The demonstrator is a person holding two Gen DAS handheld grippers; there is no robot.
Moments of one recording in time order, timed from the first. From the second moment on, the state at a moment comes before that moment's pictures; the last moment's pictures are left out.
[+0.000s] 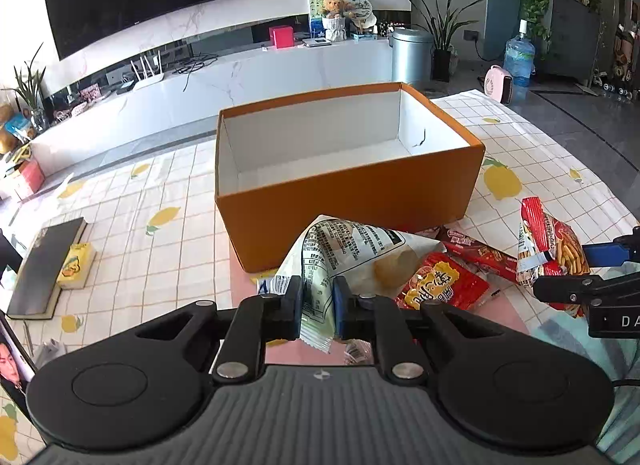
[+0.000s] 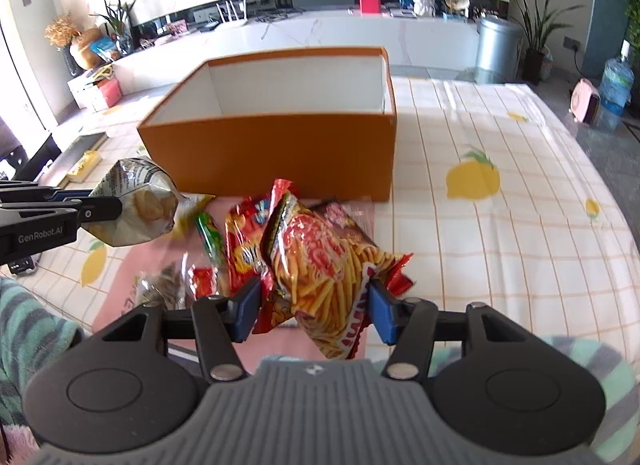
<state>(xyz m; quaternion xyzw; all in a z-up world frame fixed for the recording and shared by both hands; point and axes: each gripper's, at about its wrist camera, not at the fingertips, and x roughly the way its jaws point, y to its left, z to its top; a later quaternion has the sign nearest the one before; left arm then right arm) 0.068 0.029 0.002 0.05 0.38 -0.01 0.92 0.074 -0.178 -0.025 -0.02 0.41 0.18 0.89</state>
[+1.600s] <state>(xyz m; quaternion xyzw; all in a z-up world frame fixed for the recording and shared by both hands) 0.289 0.071 -0.047 0.13 0.53 -0.08 0.84 0.370 -0.036 -0.079 -0.13 0.57 0.28 0.76</state>
